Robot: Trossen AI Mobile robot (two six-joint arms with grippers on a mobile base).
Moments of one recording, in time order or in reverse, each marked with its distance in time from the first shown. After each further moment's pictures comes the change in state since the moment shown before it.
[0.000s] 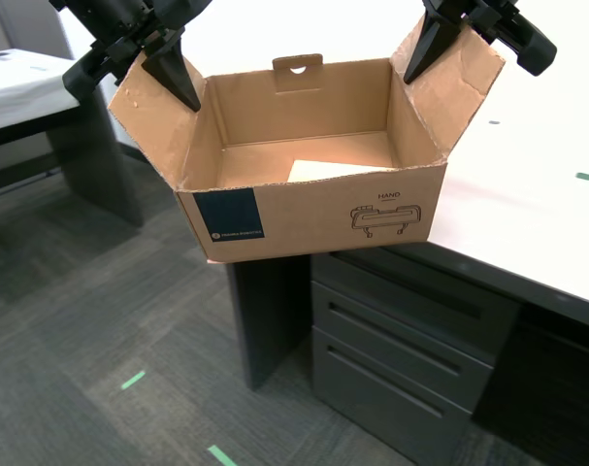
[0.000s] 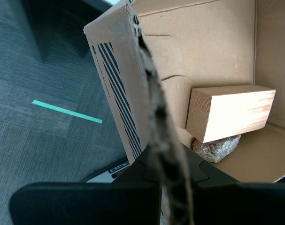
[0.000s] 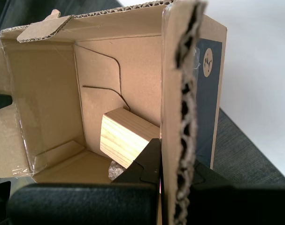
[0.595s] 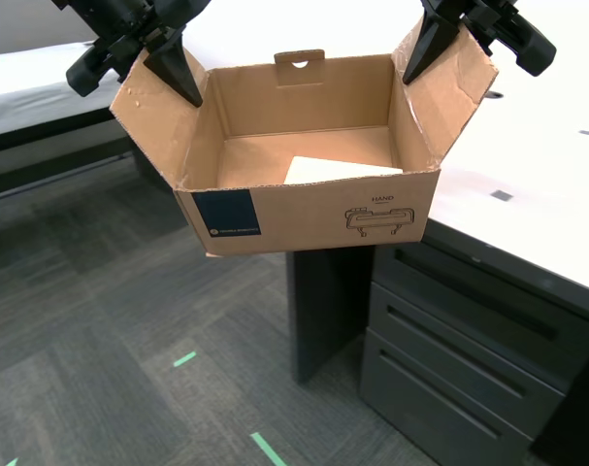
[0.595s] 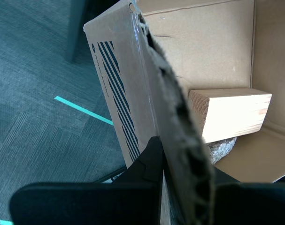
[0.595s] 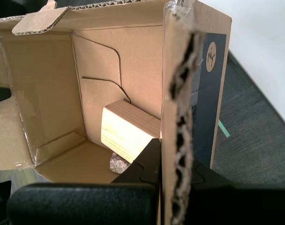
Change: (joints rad) arm 0 0.008 0.000 0.000 -0.002 0.001 0.009; arm 1 0.000 0.000 0.000 0.034 -0.004 0.009
